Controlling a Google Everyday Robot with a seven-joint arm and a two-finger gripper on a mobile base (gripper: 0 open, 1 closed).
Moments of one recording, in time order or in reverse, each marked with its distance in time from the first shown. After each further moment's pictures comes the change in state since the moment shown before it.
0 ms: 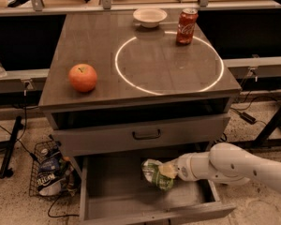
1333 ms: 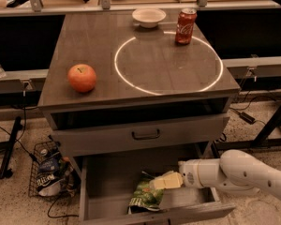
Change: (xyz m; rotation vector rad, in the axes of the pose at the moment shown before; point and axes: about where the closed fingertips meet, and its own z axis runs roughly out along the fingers) arm 0.009 0.027 -0.015 -0.115 -0.059 0.074
